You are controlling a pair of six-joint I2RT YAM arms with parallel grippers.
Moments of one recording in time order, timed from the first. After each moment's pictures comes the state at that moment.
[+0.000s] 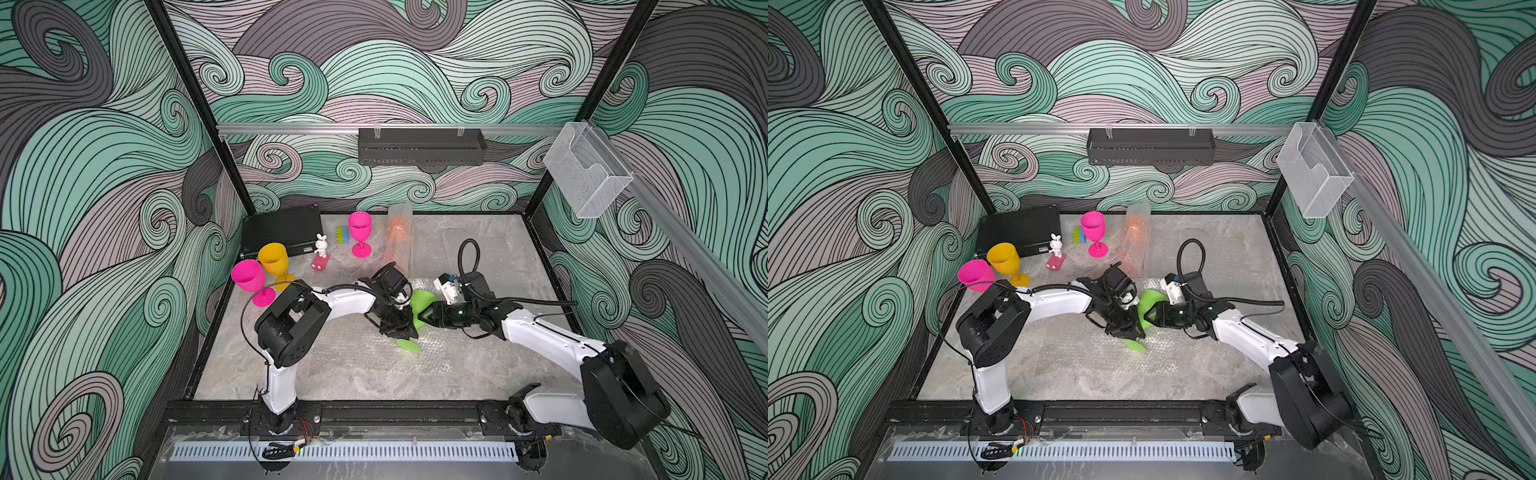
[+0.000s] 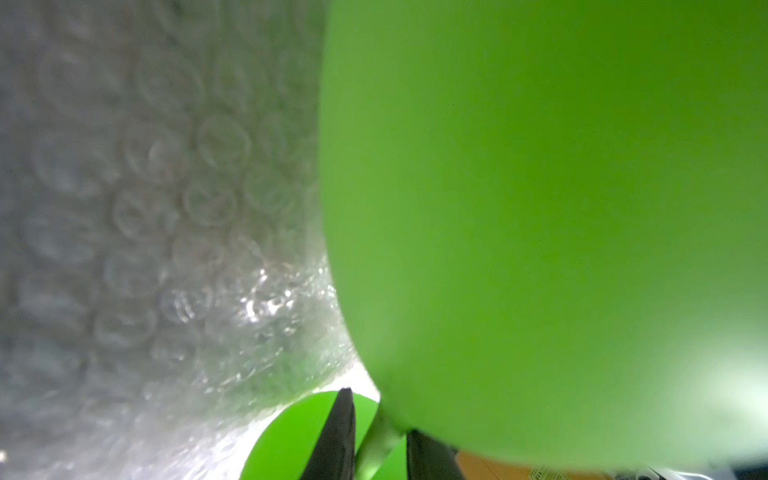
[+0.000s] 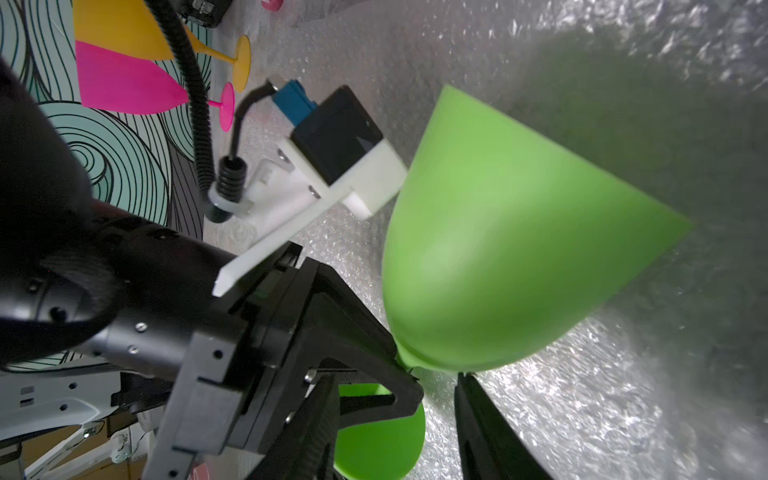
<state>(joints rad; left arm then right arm) -0.78 1.89 1.15 -0.49 0.65 -0.78 0.49 1.29 0.64 -0.22 -0.55 0.52</state>
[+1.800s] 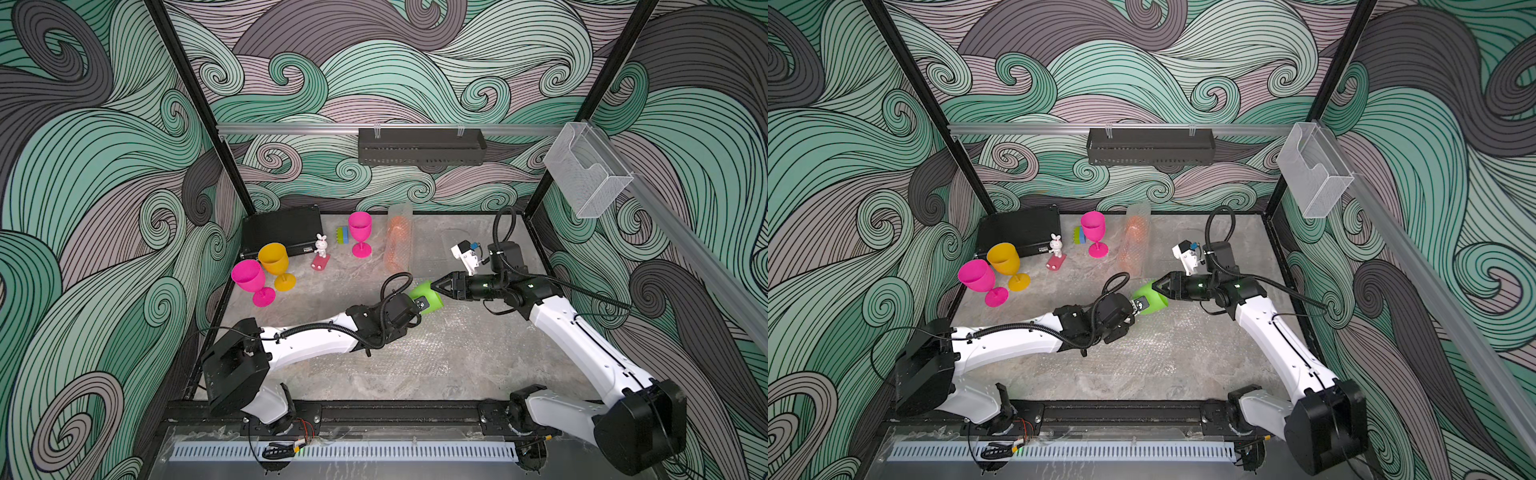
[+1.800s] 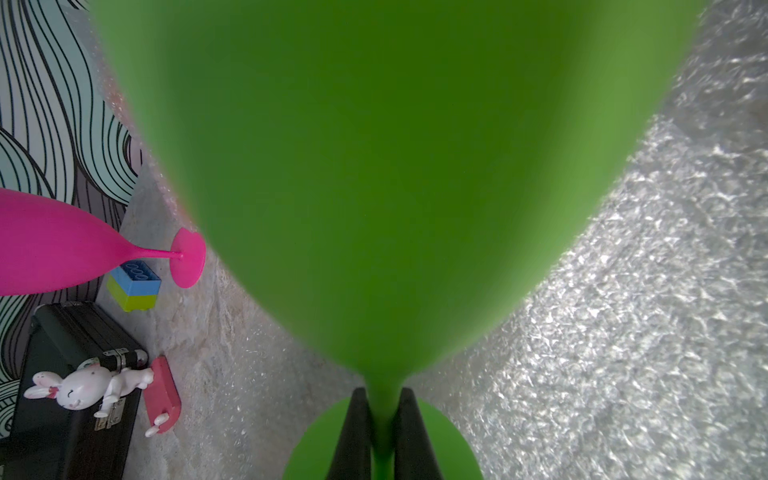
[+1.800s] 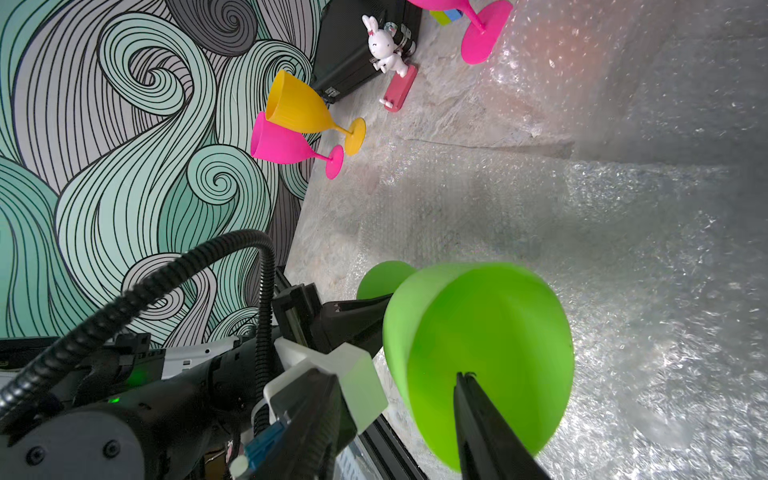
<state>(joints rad) -1.06 1.50 0.96 -0.41 -0.46 0.24 0.32 1.19 0.96 -0.53 -0.75 0.42</state>
